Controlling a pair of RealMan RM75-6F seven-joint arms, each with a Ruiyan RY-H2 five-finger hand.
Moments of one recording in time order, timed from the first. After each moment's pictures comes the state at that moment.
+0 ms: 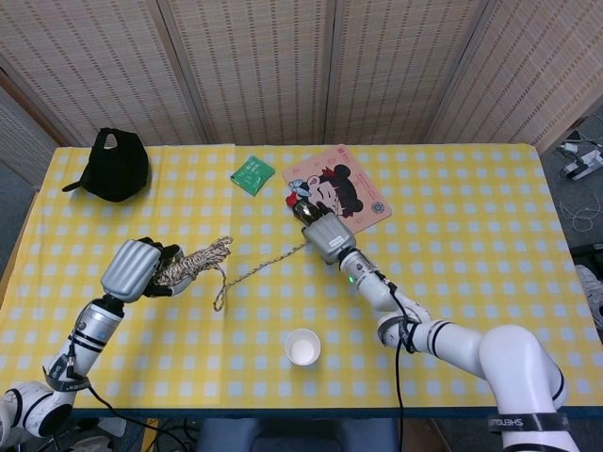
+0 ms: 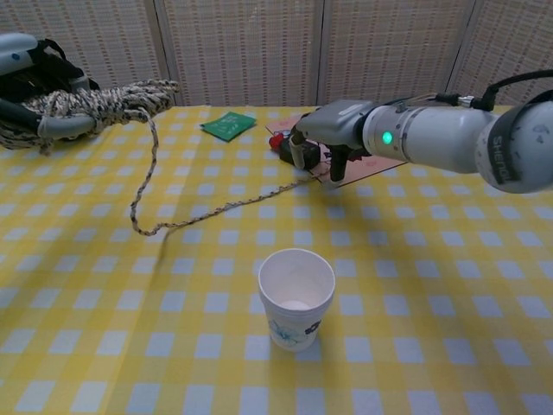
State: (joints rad) left arm -0.59 -1.26 -0.13 -1.52 1.48 1.17 -0.04; right arm 1.11 -1.75 0.21 -0.97 -1.01 0.58 -0.48
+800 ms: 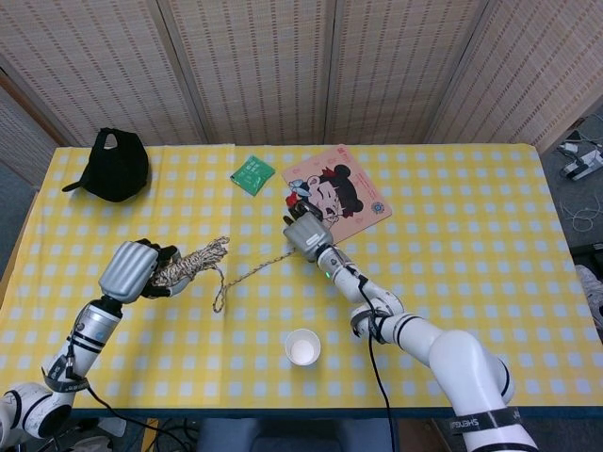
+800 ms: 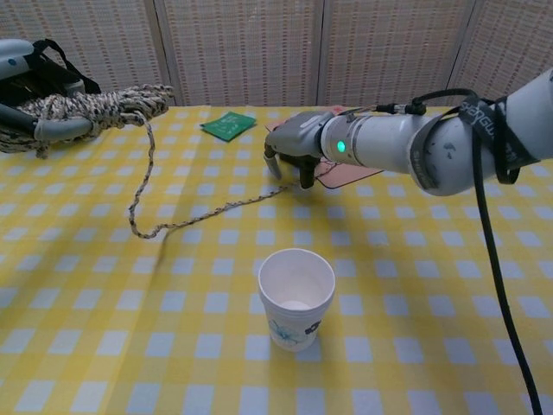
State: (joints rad) left arm -0.58 -1.27 -0.13 -1.51 1.47 1.18 -0.06; right arm 1.25 -1.92 0.20 -0.66 -1.09 0.44 -0.37
